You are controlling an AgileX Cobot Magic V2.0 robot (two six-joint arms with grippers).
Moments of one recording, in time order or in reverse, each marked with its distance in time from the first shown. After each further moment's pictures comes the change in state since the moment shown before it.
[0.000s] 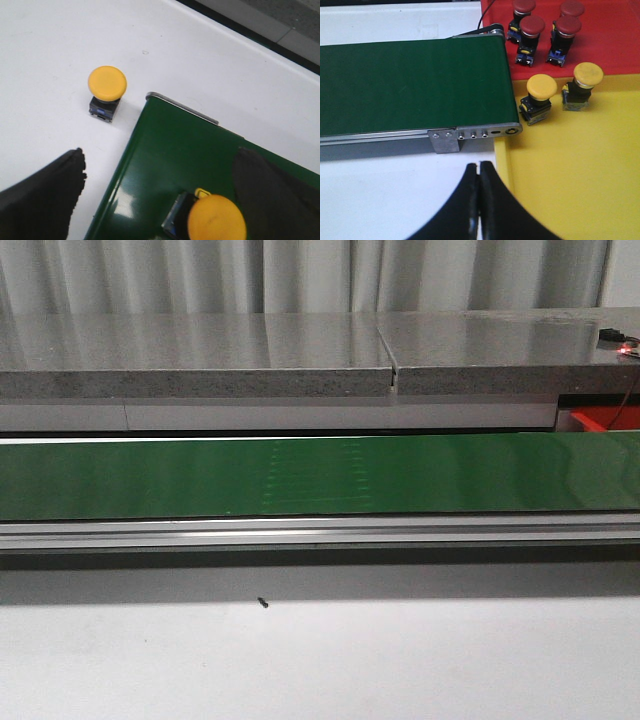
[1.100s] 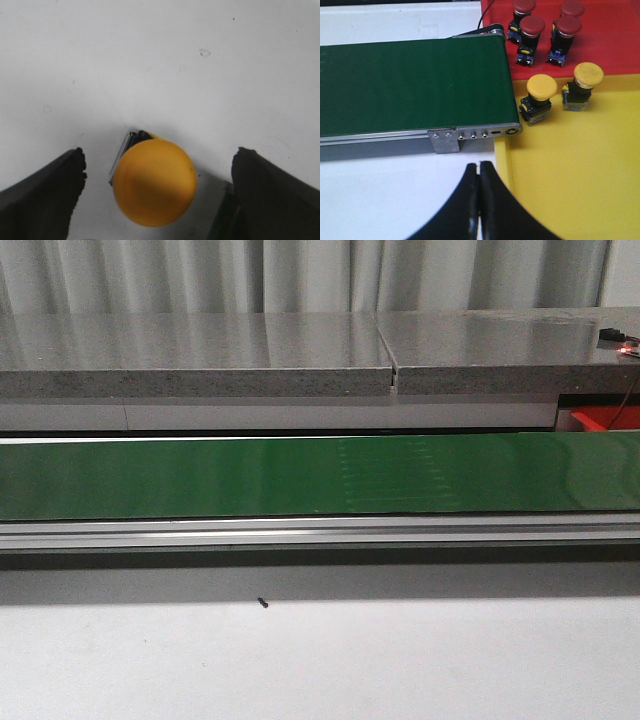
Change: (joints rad) left arm 0.040 0.585 -0.444 0.033 0.116 0.000; right arm 0.000 0.000 0.000 0.000 0.000 0.000
